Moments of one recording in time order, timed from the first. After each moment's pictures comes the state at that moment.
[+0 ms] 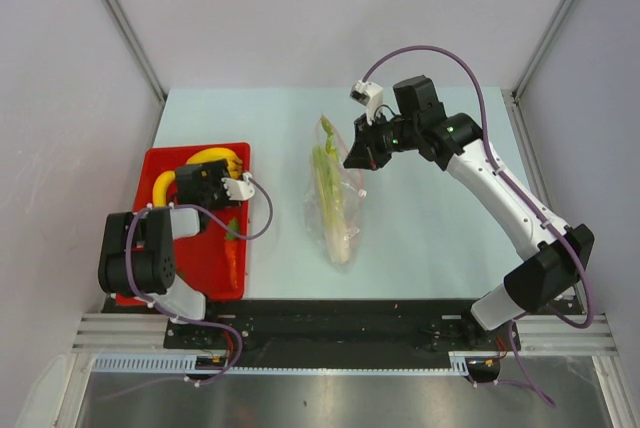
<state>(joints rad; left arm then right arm) 0.09 1.56 0.54 0.46 0.27 1.39 0.54 1.53 1.61 -0.74 -0.60 0.02</state>
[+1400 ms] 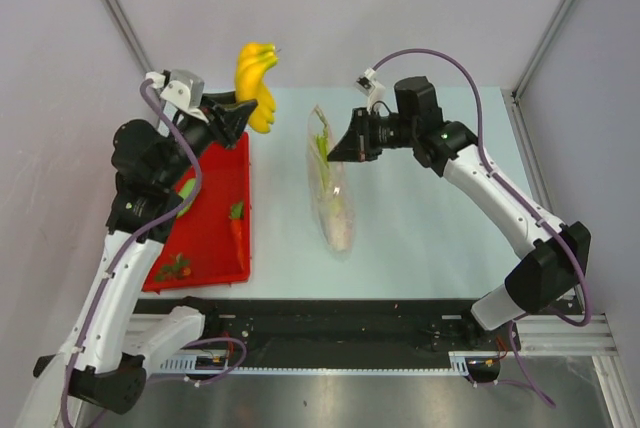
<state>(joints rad) -0.24 0.95 1.22 -0.08 0.37 -0.04 0.53 1.52 1.52 -0.45 -0.72 0.45</state>
